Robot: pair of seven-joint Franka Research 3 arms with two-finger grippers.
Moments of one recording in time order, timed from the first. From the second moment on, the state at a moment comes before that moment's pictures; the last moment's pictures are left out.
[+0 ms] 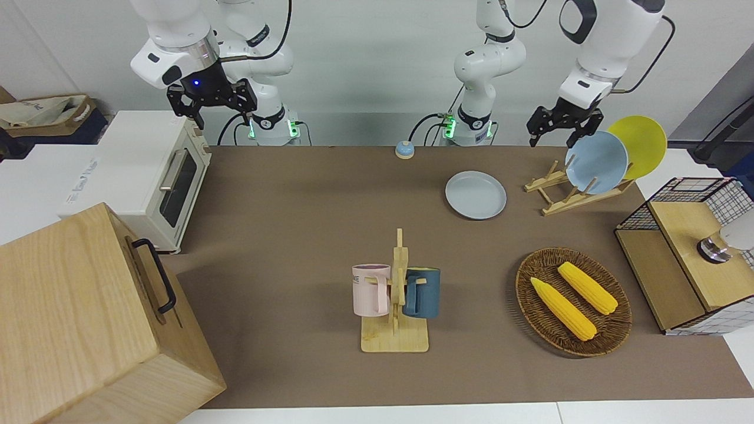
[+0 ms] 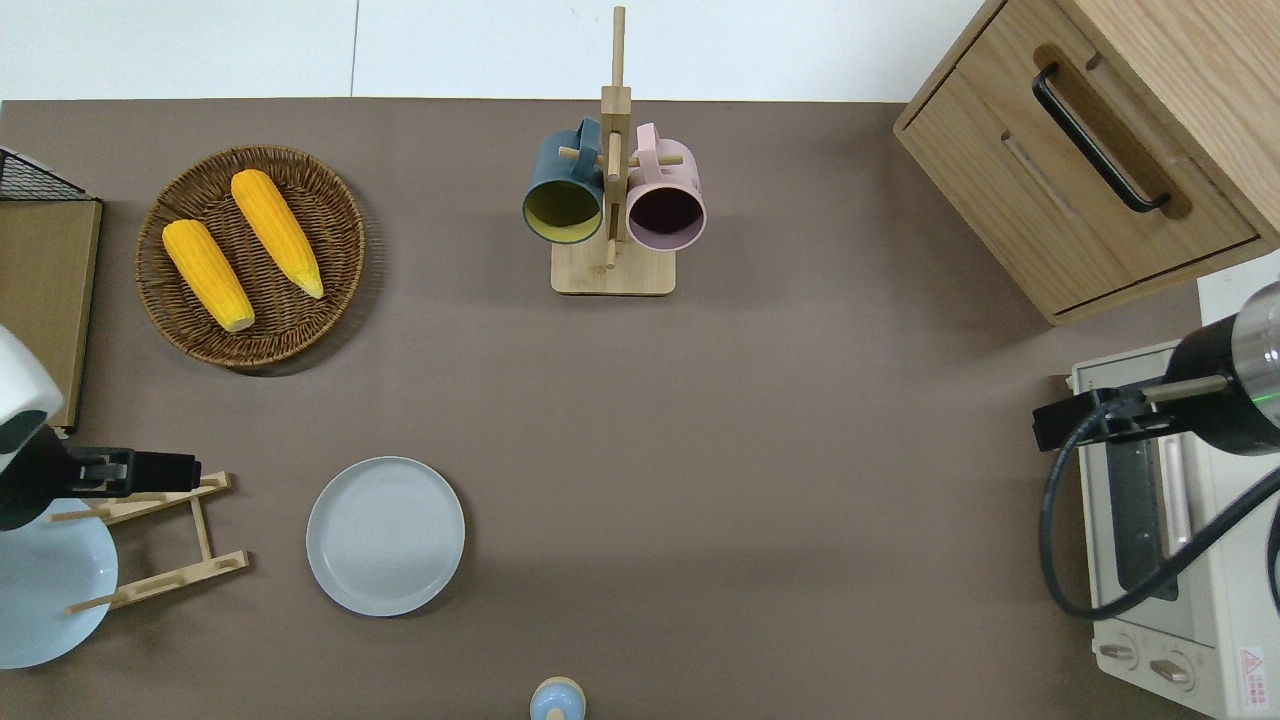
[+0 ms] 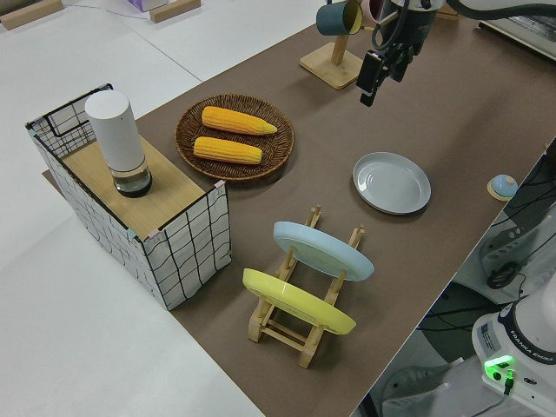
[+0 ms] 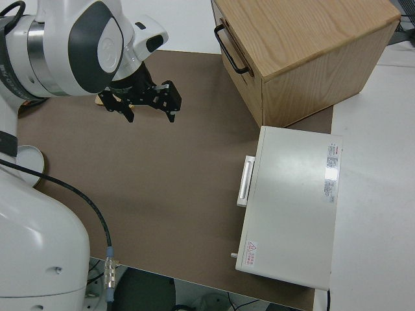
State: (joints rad) left arm 0.36 -0.31 -0.30 -2.03 -0.12 1.74 0.14; right arm -0.03 -0.02 0.14 -1.48 0.00 1.33 0.02
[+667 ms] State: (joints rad) left arm 0.36 -0.42 -0.30 -2.40 -0.16 2.01 0.14; right arm -0.03 -0.02 0.14 -1.48 0.00 1.33 0.02
